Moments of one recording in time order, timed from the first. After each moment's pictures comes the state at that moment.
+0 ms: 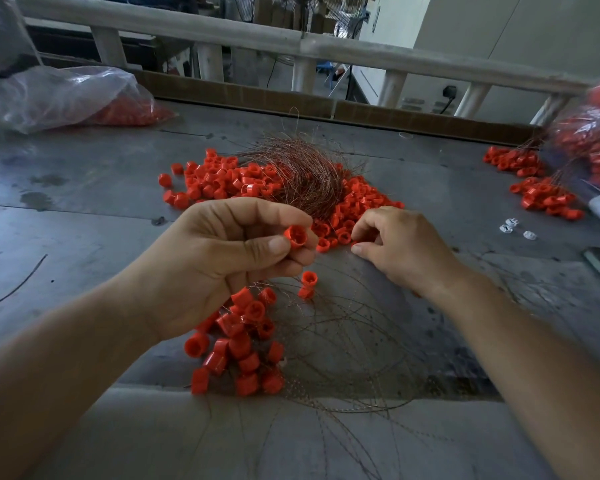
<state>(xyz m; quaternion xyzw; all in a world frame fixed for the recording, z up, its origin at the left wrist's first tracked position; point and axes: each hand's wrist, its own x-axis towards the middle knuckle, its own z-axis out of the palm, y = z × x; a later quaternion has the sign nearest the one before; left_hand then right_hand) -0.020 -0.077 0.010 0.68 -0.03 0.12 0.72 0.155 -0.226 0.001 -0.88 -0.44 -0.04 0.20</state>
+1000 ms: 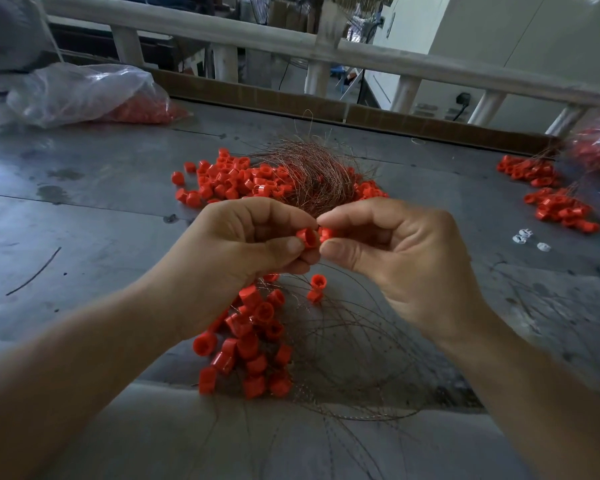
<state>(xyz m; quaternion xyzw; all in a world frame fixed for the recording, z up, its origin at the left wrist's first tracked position) -0.018 -0.091 0.016 0.67 0.04 0.18 0.72 0.085 -0.226 0.032 -0.65 -0.50 0.09 0.57</state>
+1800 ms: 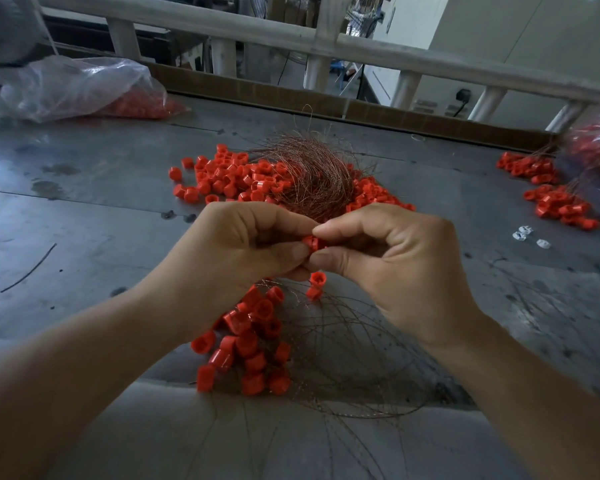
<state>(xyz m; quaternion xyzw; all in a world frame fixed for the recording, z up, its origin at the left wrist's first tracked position) -0.017 -0.096 0.019 0.71 0.04 0.20 0.67 0.083 -0.224 0.025 -0.69 -0.52 -0.04 0.51</state>
